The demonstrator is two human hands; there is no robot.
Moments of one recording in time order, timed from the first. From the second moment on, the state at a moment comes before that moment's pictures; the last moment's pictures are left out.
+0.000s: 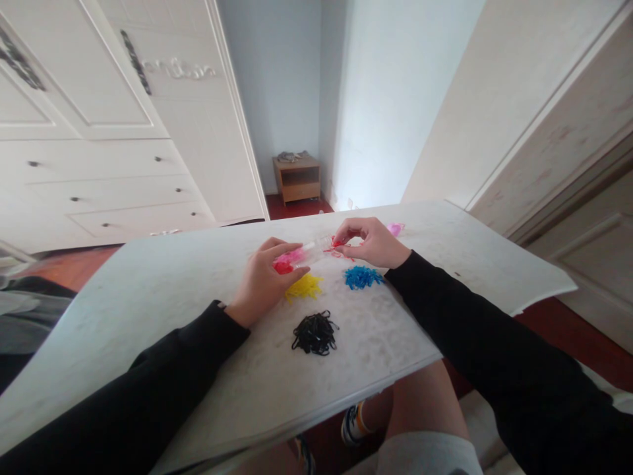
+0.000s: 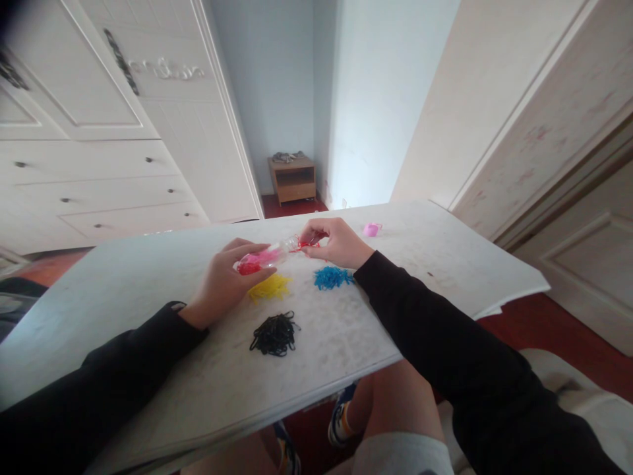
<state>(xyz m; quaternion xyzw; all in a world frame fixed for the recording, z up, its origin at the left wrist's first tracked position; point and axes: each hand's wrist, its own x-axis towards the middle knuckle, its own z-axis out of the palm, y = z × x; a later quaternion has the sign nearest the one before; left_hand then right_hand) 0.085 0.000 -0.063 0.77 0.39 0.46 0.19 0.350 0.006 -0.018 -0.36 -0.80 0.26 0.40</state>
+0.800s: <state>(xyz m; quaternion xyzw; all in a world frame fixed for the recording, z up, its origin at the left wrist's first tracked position) 0.086 -0.004 -0.058 0.77 0.40 0.45 0.20 0.346 0.008 -0.019 -0.30 -0.81 0.28 0.43</state>
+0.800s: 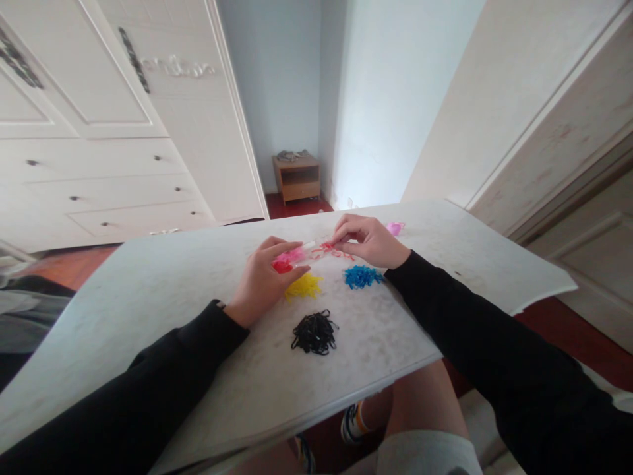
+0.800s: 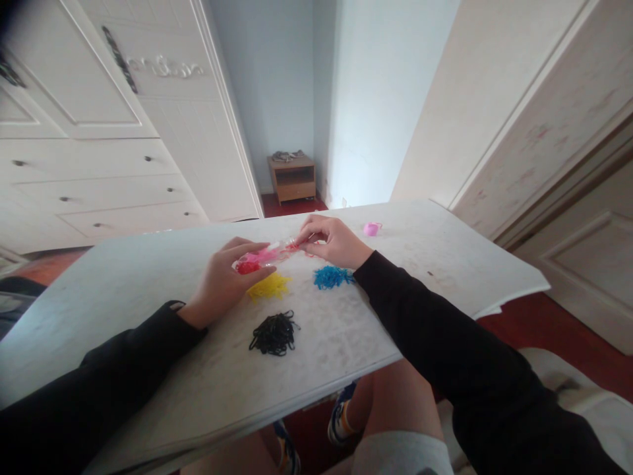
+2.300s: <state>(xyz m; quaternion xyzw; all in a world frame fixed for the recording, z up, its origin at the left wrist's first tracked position) 0.091 -0.005 -0.055 0.69 0.37 0.54 0.31 0.399 0.025 -0.018 -0.61 -0.76 0.14 0.17</state>
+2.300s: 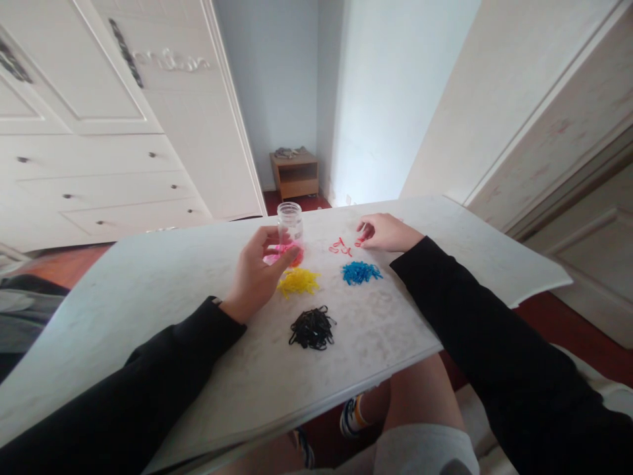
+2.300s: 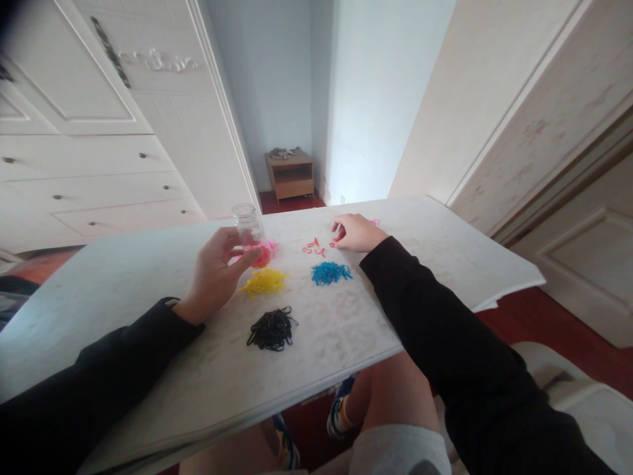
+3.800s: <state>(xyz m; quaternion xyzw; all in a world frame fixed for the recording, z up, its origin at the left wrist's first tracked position) 0.087 -0.007 -0.056 0.77 0.39 0.46 0.19 0.341 -0.001 -0.020 -0.38 -0.74 0.33 0.46</state>
